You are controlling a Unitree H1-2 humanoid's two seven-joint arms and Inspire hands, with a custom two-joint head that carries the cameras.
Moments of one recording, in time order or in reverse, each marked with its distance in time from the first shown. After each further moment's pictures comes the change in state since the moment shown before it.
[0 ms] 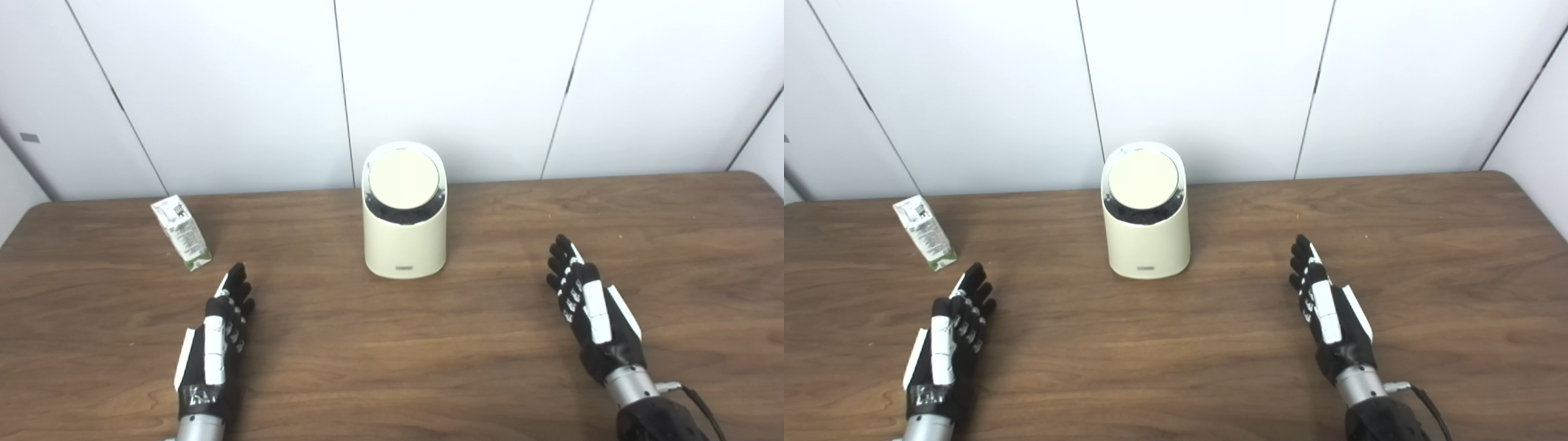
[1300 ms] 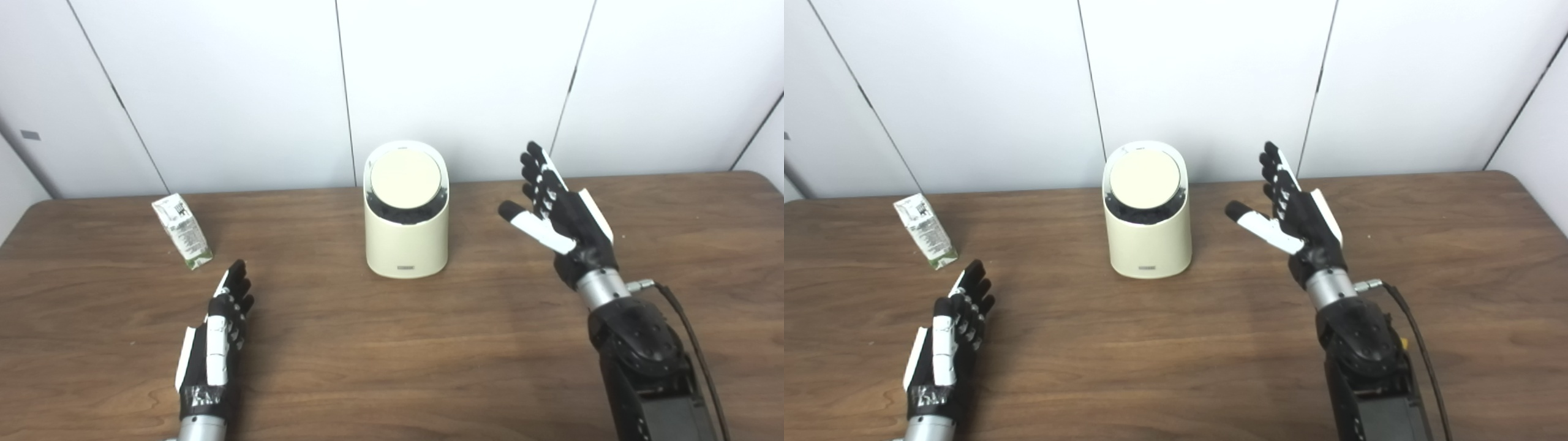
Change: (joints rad) left arm 0.014 -0.019 -0.011 -0.005 0.039 -0.042 0.004; right arm -0.315 -0.005 0.076 -0.040 -0.137 0.143 -0.027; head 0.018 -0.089
